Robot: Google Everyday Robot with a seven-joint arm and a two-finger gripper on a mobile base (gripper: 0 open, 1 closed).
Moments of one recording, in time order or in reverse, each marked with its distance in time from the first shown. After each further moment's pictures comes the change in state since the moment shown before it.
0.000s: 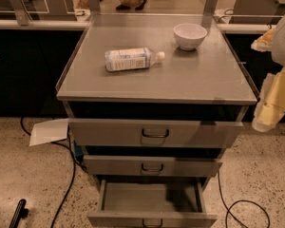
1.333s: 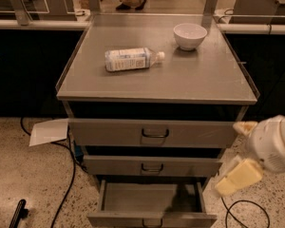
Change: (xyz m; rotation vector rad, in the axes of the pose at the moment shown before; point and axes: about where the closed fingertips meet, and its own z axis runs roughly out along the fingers) arm 0.022 0.093 0.142 -0.104 -0.322 0.339
